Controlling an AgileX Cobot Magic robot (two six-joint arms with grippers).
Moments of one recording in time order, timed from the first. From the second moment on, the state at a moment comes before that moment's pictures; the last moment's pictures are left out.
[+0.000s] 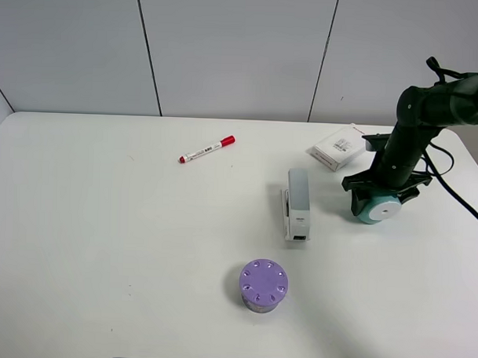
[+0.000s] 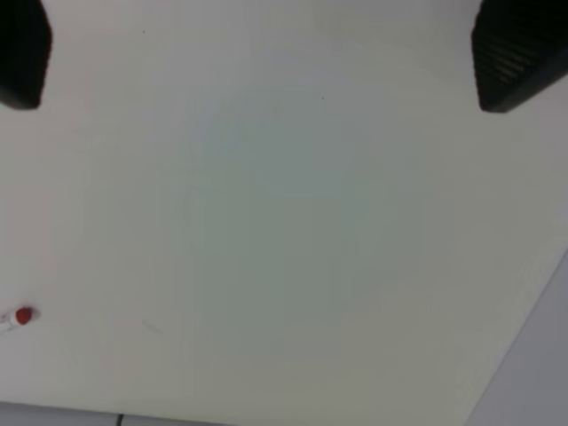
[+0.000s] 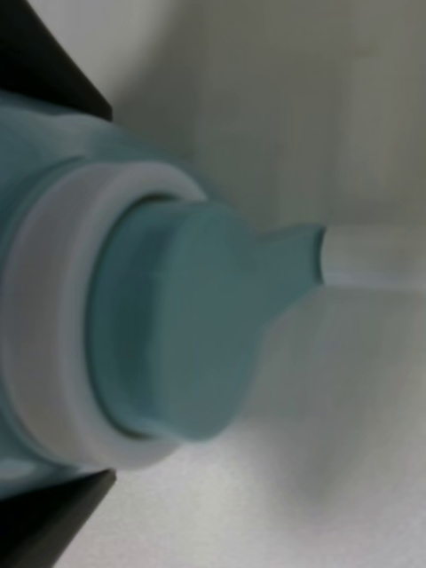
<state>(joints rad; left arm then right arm) -0.01 -0.01 -0.51 0.06 1.06 -0.07 0.05 2.10 -1.32 0.05 0.89 -0.14</state>
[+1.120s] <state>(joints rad) -0.01 -0.01 -0.51 0.06 1.06 -0.07 0.05 2.03 -1.32 0.08 0.90 -0.14</state>
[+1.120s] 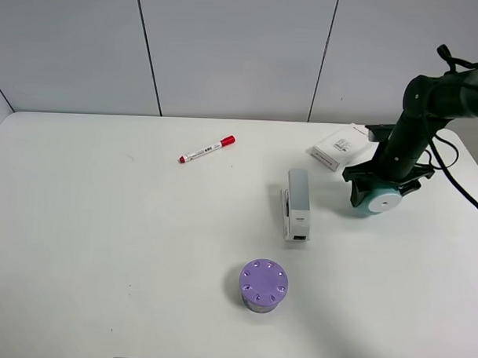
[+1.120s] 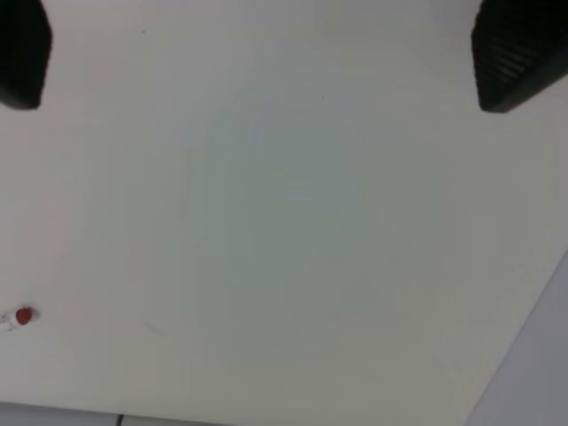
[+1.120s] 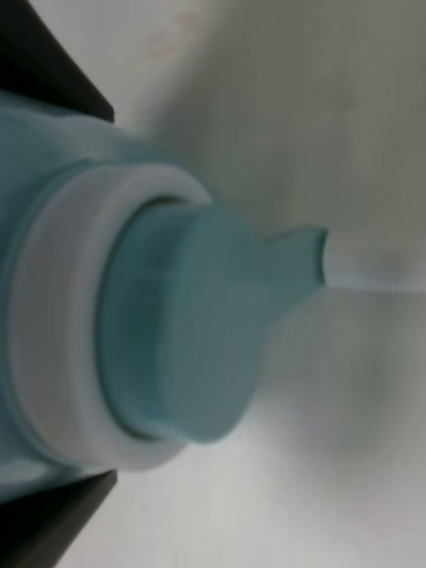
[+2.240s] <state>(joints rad) -0.01 -0.01 -0.51 0.06 1.06 -0.07 0.06 1.74 -1.37 0.12 0.99 -0.13</state>
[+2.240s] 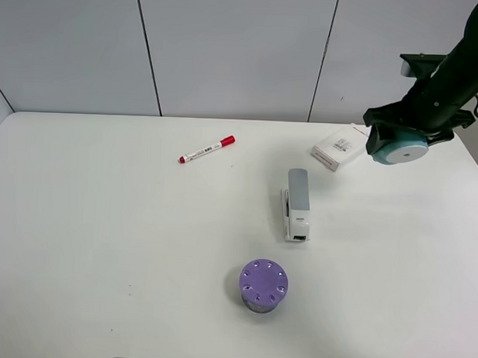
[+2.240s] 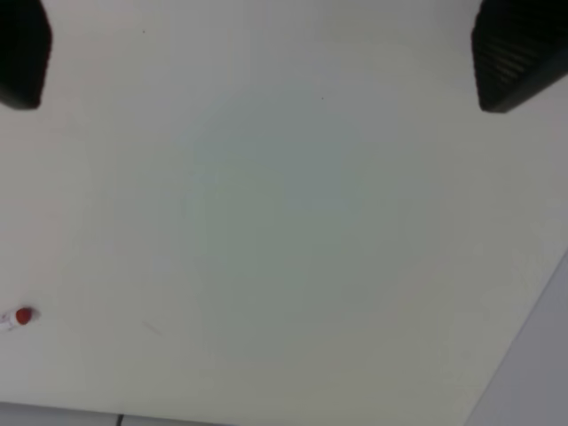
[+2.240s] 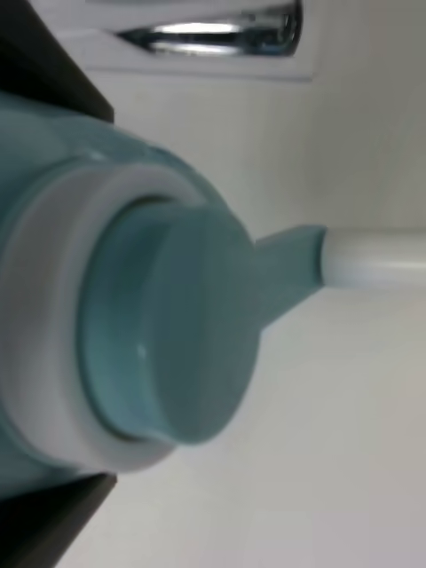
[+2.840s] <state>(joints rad) -0.01 -0.01 -0.51 0.06 1.06 -0.07 0.41 1.74 -1.54 0.13 1.00 -0.13</state>
